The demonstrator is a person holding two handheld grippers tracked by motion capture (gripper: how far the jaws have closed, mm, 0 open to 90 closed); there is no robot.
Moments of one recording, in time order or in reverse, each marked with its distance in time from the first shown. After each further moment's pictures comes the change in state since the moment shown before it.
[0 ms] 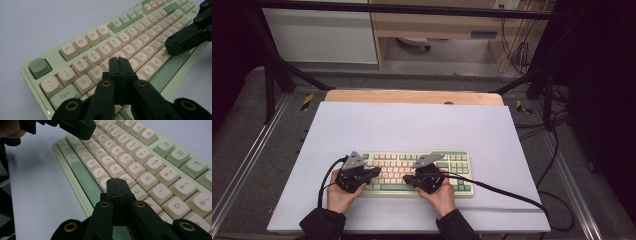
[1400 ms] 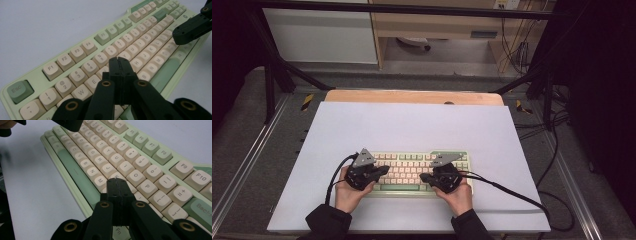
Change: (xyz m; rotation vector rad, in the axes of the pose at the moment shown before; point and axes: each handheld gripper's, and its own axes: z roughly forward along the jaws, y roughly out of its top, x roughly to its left) left arm -0.015 0.020 0.013 0.011 -0.019 0.036; right arm -0.018 -0.015 -0.040 0.012 -0.067 0.013
